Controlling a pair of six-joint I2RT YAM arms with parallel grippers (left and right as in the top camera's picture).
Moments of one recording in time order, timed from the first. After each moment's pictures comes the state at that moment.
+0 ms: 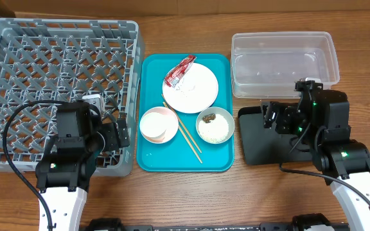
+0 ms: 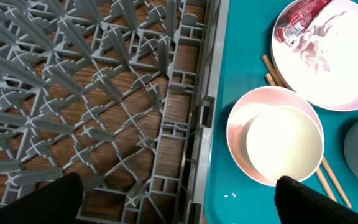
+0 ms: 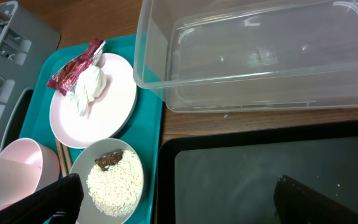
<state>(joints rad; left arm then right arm) 0.03 0.98 0.92 -0.85 0.00 -0.13 0.10 1.03 0.85 -0.57 -0.17 0.25</state>
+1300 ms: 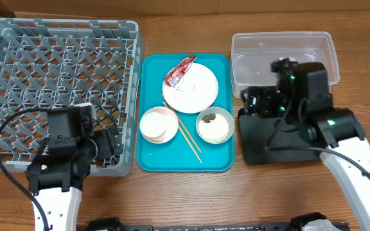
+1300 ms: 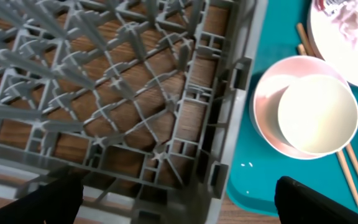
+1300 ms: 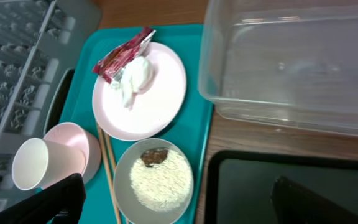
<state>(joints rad) 0.11 0.98 0.96 -1.02 0.00 -0.13 0.26 1.26 1.14 -0.70 -0.20 0.25</state>
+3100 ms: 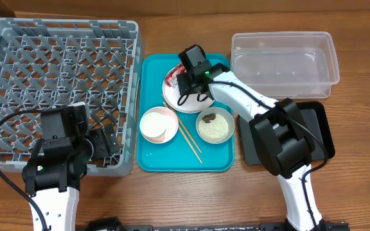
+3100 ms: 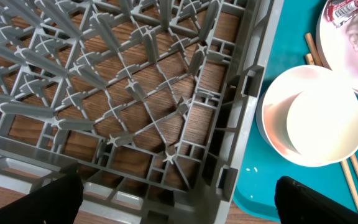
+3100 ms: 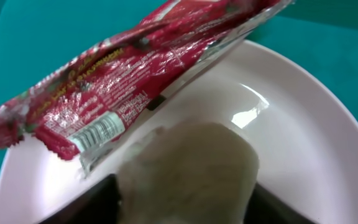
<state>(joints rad) 0.15 0.98 0.97 -1.02 0.00 -0.13 0.57 2.28 1.74 -0.52 0.05 0.35</state>
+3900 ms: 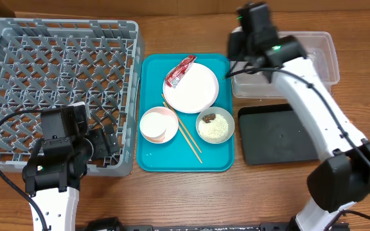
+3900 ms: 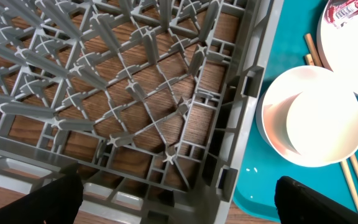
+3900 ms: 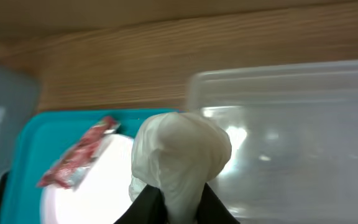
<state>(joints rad) 0.15 0.98 0.97 -1.02 0.00 -0.13 0.33 1.86 1.76 -0.79 0.14 0.37</state>
